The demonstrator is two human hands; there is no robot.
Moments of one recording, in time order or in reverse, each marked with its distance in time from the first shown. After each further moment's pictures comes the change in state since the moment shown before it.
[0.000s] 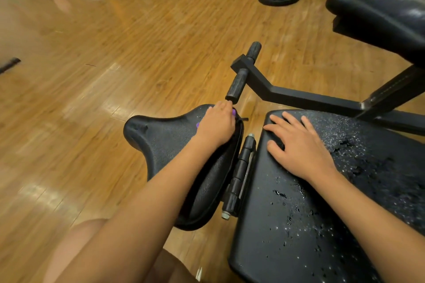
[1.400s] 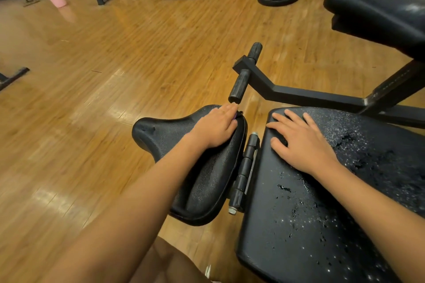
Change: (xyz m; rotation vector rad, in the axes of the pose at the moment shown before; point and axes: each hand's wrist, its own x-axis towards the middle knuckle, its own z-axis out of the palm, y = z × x) left_hand -0.012 -0.020 -0.016 0.037 -0.195 0.186; right_hand -0.001 -0.001 -0.004 0.007 -0.019 0.003
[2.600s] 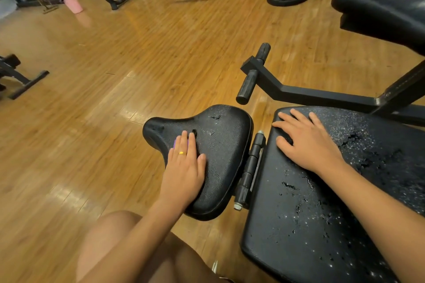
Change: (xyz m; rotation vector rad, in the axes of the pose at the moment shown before) left_hand -0.153 0.010 0.027 0.080 0.234 -0.445; right_hand -0.003 0.001 -0.001 -0.017 0.000 -0.003
